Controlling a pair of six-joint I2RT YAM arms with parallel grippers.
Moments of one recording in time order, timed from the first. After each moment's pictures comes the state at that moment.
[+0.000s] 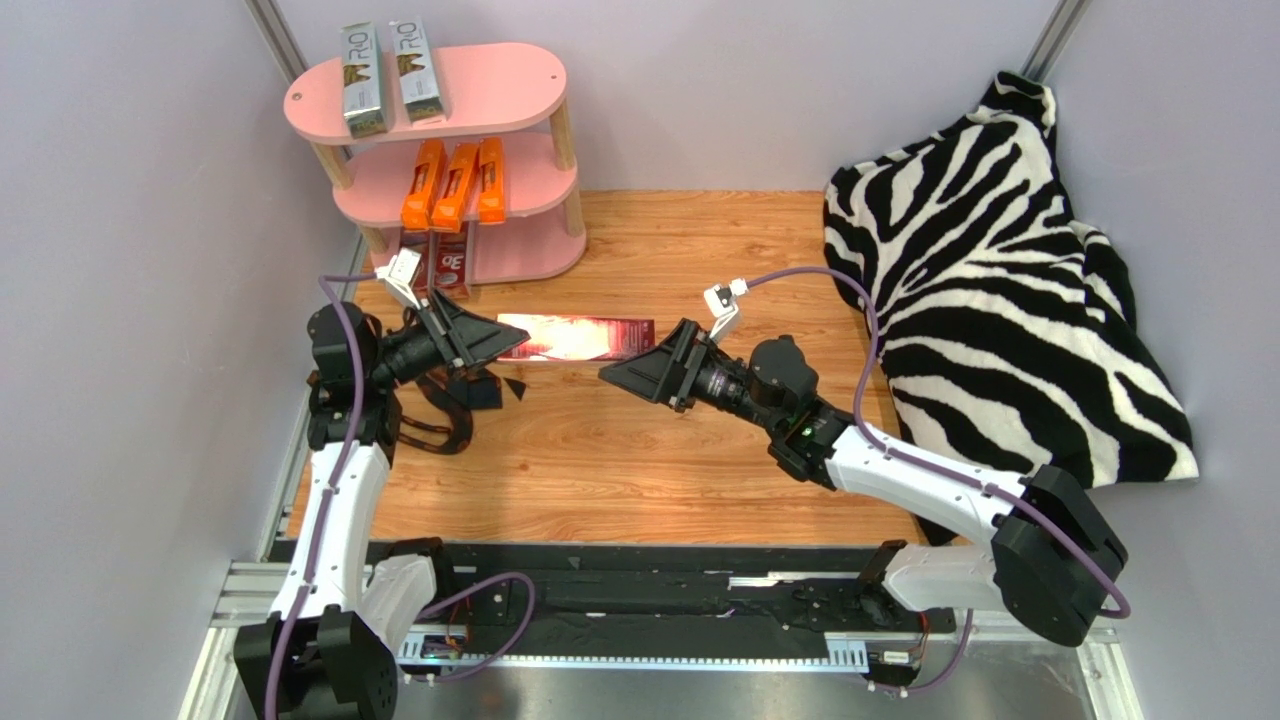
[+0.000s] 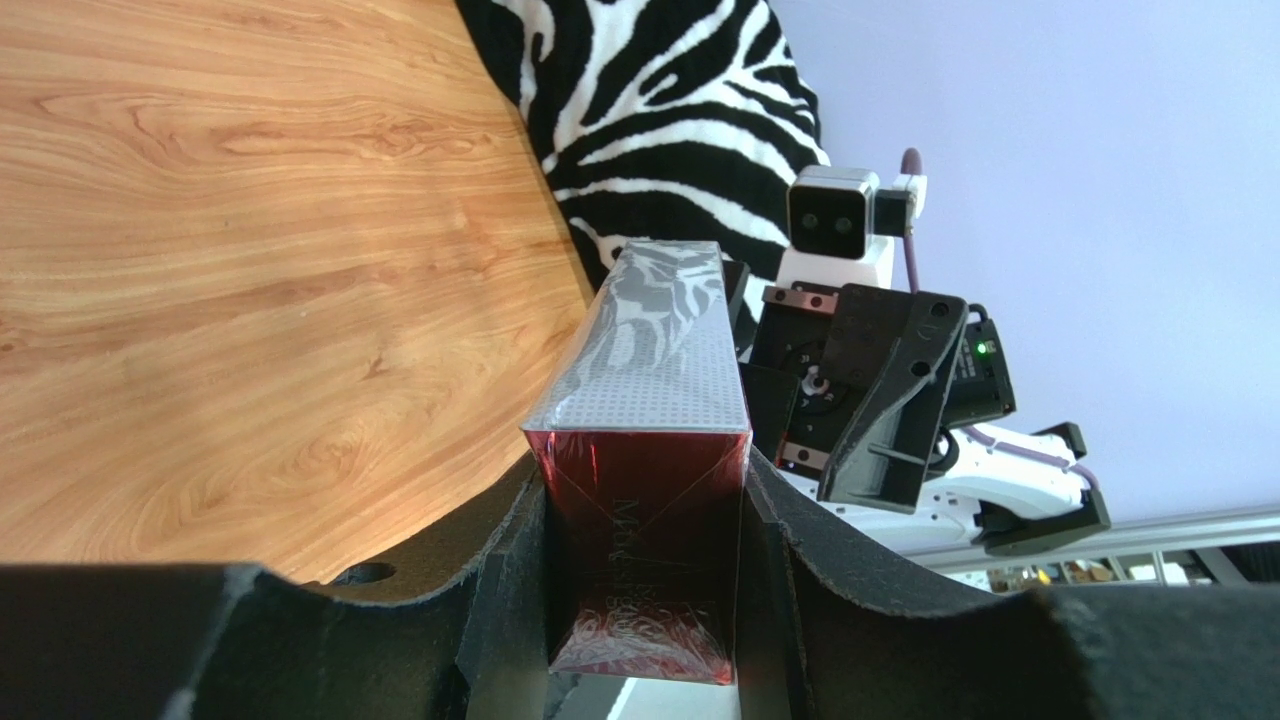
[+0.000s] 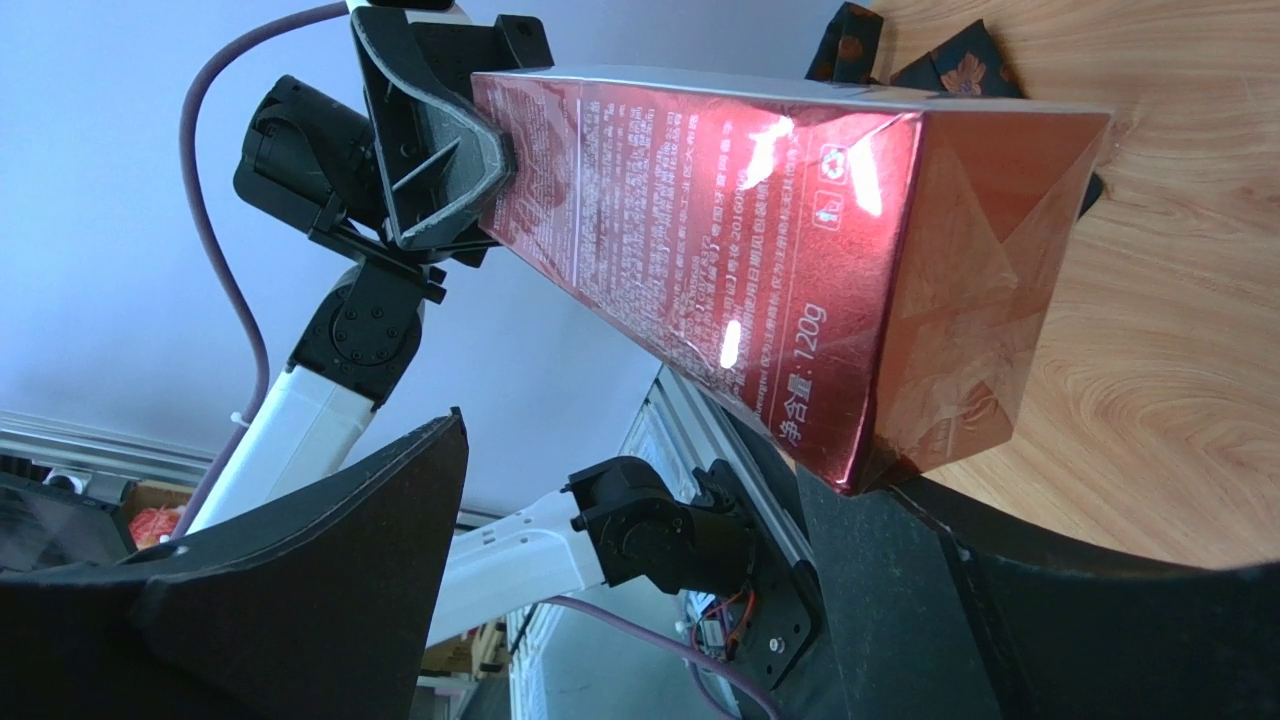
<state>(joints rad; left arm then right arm) 0.14 0.90 0.69 0.09 1.06 -0.96 0.83 1.24 0.70 0.57 -0.27 1.11</state>
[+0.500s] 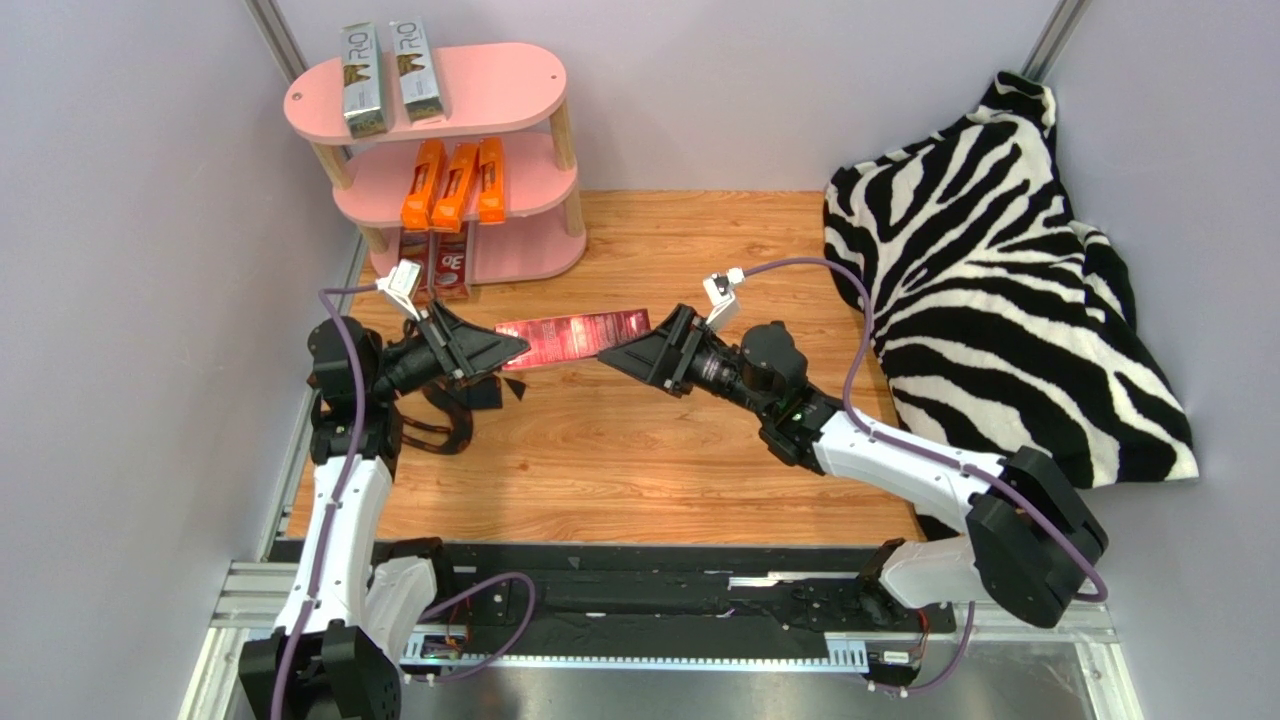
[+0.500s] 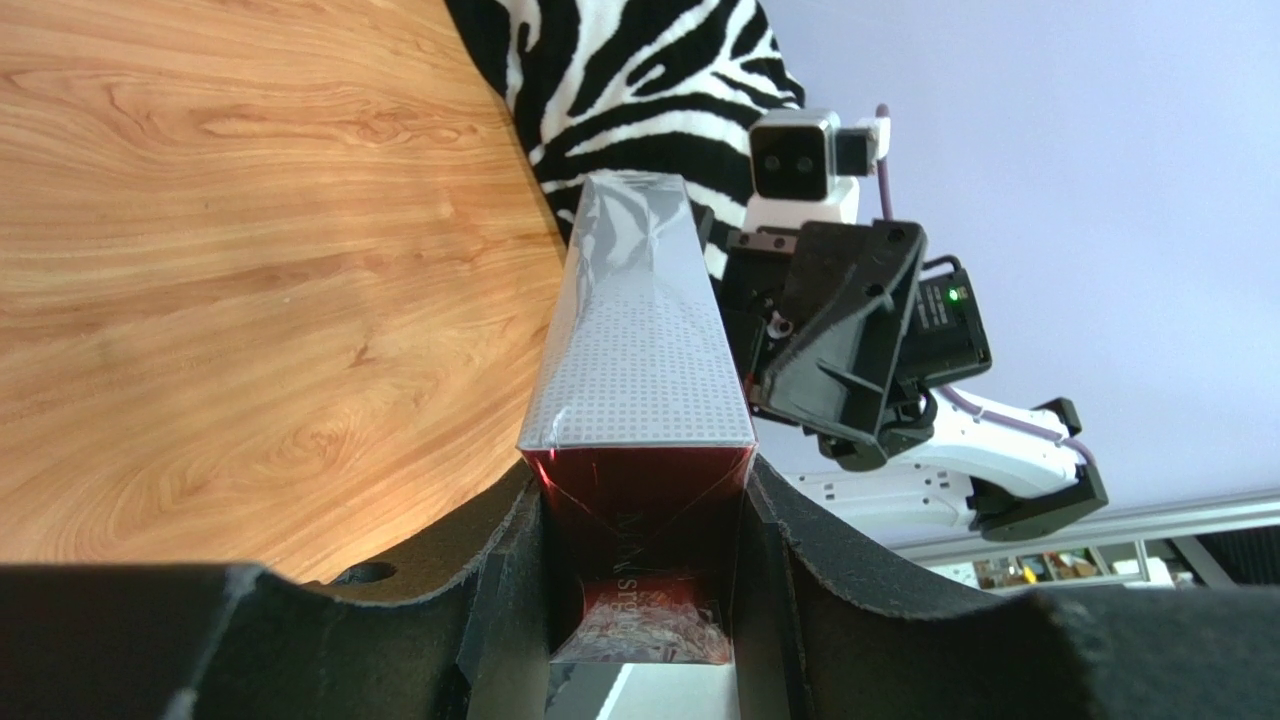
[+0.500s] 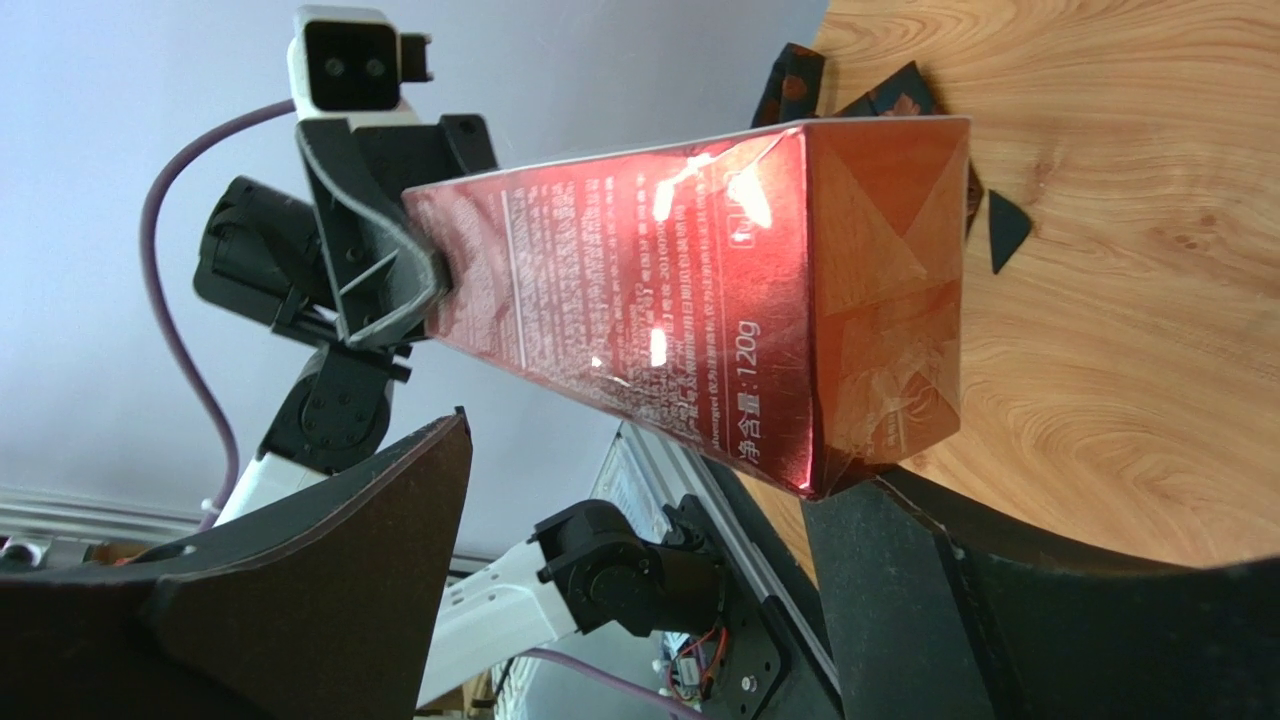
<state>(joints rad) 0.14 0.85 0.64 0.13 1.08 -1.00 0.78 1.31 0.73 0.57 -0.26 1.11</state>
